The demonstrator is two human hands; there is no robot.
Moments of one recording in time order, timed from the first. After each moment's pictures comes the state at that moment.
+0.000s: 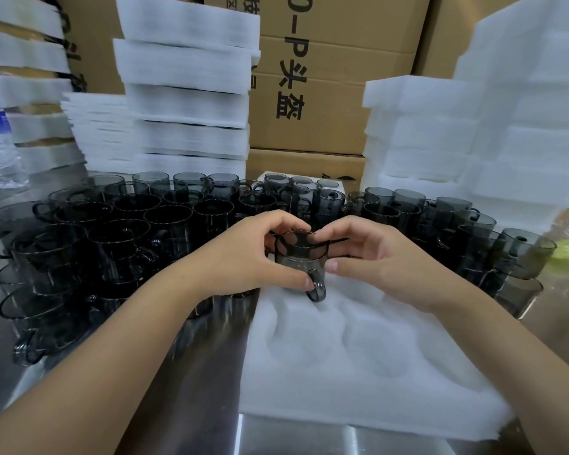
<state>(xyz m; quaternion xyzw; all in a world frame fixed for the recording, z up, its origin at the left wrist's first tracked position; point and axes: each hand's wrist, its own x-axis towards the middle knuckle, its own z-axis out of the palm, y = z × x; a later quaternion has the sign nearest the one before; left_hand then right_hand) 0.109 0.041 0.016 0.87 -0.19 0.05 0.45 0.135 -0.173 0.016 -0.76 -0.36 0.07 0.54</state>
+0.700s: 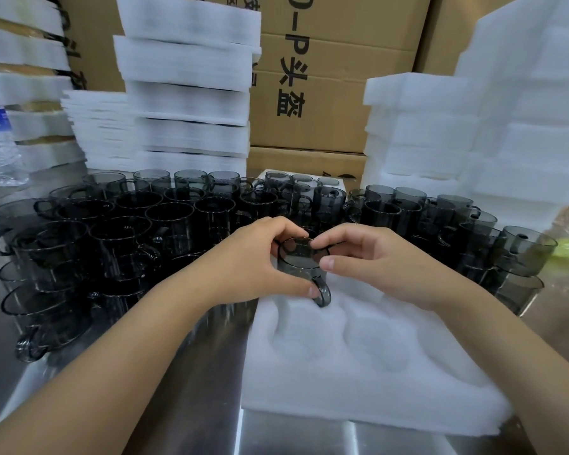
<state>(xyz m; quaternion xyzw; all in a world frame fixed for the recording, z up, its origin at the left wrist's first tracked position) 0.102 0.036 0.011 0.91 -0.17 0.07 0.38 0.135 -0.173 0.016 -0.81 -0.34 0.07 0.47</state>
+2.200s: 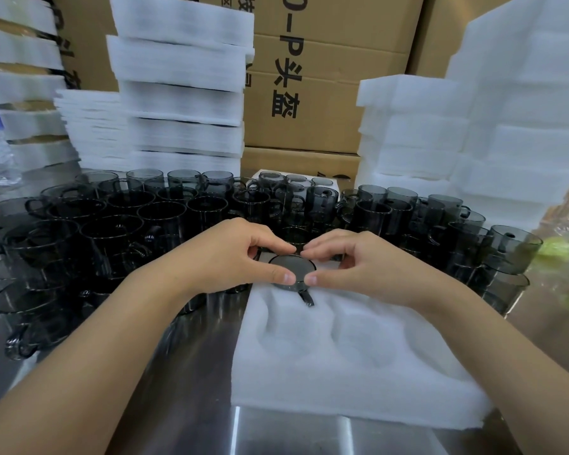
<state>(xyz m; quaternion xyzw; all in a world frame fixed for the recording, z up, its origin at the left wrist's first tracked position) 0.107 0.047 0.018 0.92 -0.20 0.04 0.33 0.142 -0.170 0.012 -0.87 -0.32 0.05 0.37</state>
